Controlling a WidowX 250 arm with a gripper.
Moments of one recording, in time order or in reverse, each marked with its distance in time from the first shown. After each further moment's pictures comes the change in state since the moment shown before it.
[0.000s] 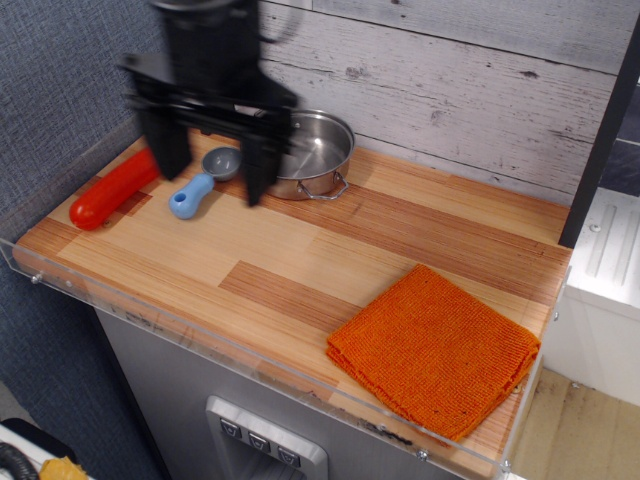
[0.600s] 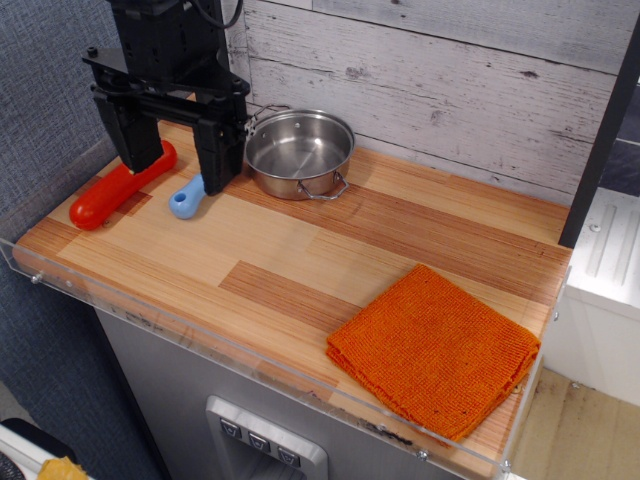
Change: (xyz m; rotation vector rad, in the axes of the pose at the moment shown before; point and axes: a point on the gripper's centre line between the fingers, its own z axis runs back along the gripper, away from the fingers) arm 0.006 0.018 -0.006 -0.020 0.023 -0.063
